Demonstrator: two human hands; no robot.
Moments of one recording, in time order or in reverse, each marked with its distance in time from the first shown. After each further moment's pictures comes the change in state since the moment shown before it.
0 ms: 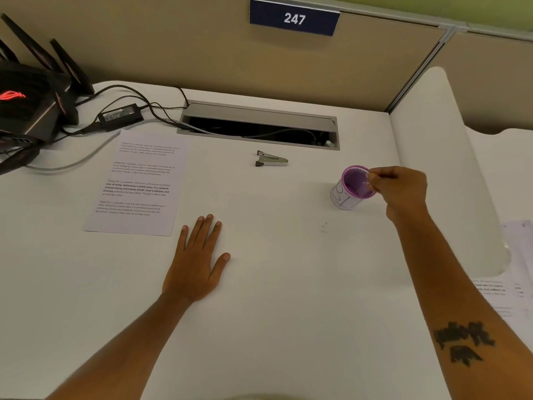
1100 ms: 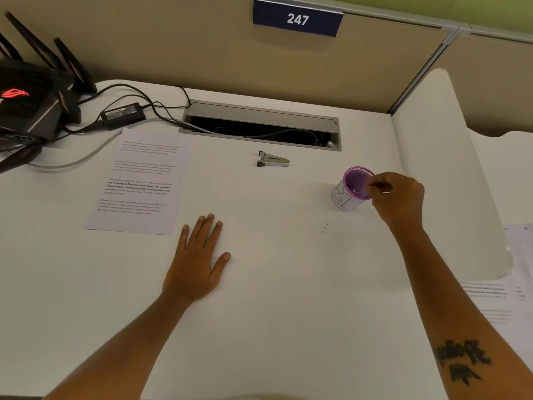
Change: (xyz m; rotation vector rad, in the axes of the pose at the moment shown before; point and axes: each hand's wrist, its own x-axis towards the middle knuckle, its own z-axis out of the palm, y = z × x) left_hand 0.000 0.000 0.000 0.011 -0.021 -0.007; right_hand -0.011 0.023 -0.006 -0.421 0.009 -0.579
